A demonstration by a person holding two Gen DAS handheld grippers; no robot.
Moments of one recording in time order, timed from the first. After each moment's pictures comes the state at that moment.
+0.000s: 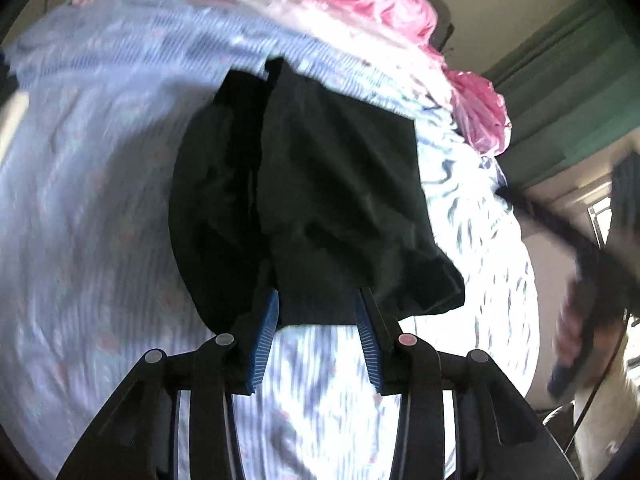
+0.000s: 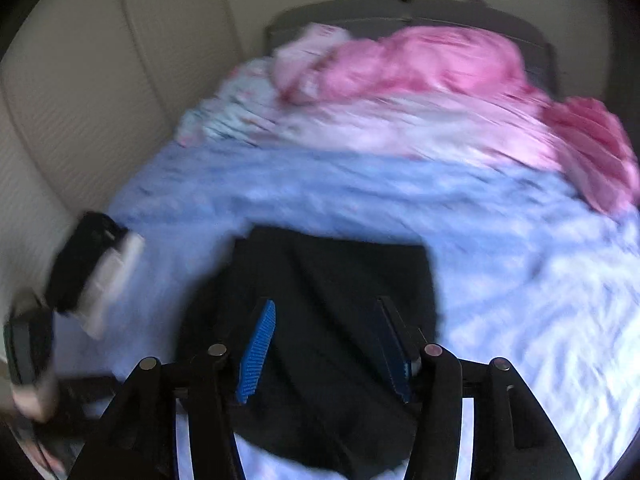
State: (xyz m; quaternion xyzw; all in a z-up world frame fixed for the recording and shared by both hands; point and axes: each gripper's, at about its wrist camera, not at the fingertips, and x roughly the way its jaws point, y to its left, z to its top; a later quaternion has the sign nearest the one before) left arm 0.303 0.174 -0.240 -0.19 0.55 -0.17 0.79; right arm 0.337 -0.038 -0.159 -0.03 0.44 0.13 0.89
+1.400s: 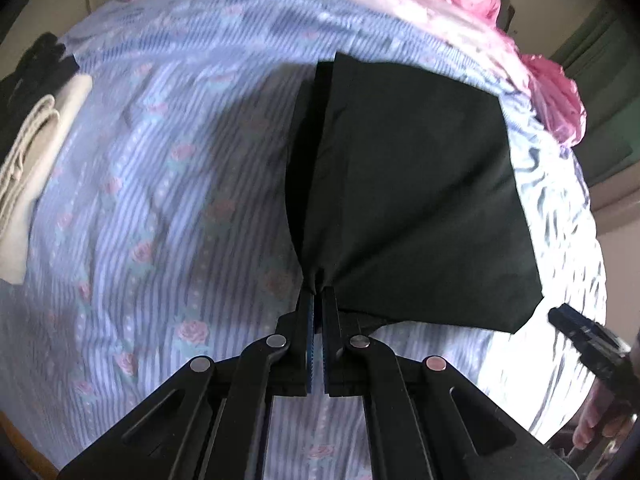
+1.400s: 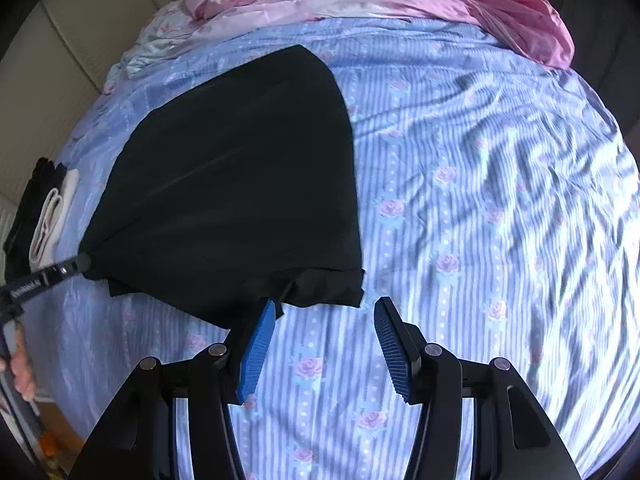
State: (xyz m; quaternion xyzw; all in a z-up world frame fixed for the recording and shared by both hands) left arm 0.308 0.193 -0.274 -0.11 0.59 -0.05 0.80; right arm 0.261 -0.096 -0.248 0.02 0.56 0.03 0.83
